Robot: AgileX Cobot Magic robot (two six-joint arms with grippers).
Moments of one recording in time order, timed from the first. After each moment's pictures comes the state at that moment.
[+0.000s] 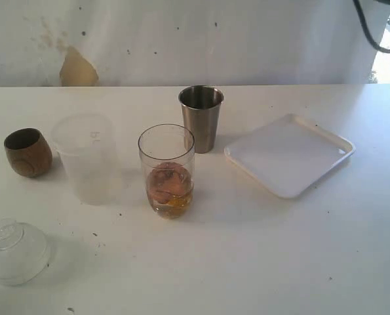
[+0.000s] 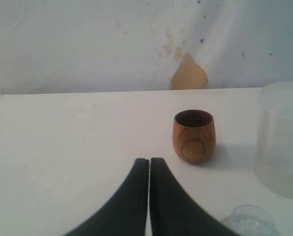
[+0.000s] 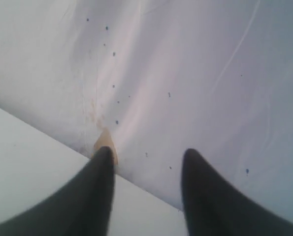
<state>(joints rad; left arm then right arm) 0.09 0.01 -0.01 0.04 0.21 0.03 0.19 1.62 -1.41 -1.33 -0.35 1.28</state>
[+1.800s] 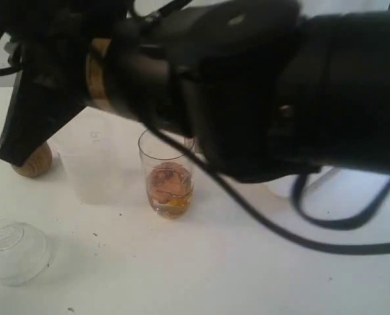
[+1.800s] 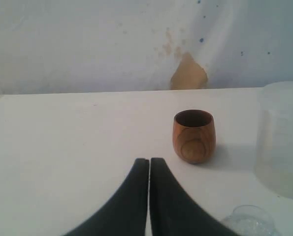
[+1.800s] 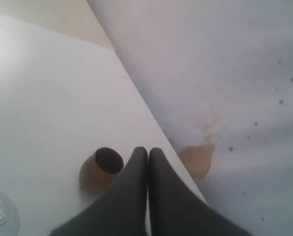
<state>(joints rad) 0.09 0.01 -0.01 0.04 0.21 0.03 0.99 1.54 -1.26 -1.70 0.21 1.19</state>
